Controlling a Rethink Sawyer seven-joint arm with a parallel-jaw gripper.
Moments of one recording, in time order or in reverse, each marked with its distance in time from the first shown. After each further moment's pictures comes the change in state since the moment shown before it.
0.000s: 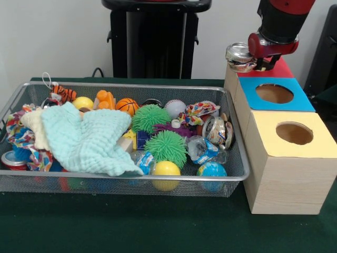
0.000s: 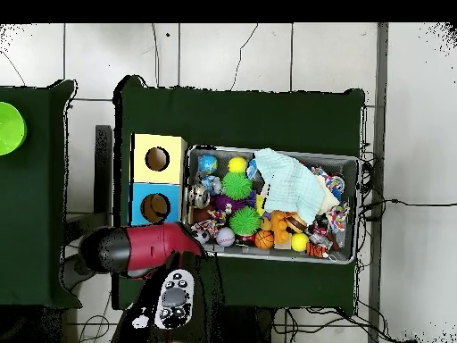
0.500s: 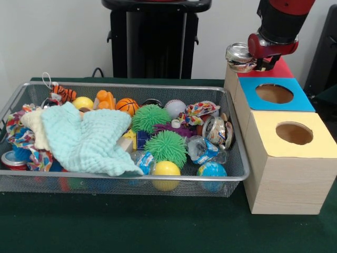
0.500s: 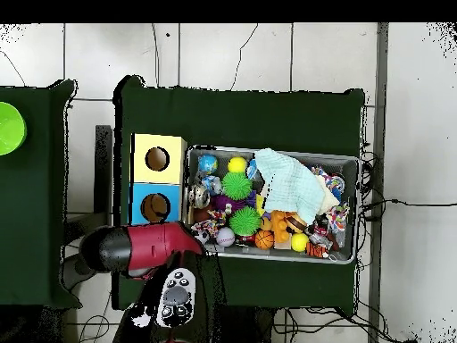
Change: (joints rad) arm -0.009 0.000 0.009 0.000 -0.008 0.001 0.000
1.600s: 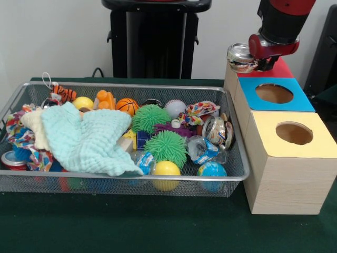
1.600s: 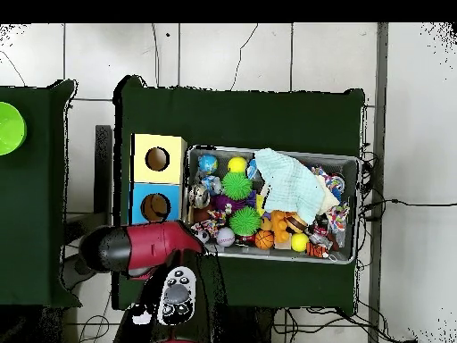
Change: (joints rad) arm -0.010 -0.001 0.016 -0.002 -0.014 -0.001 0.000
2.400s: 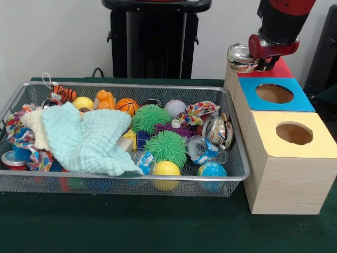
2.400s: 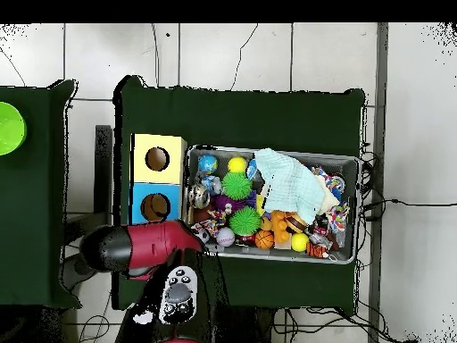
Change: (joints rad) arm -0.007 -0.001 0.005 0.002 -0.001 0.003 0.000
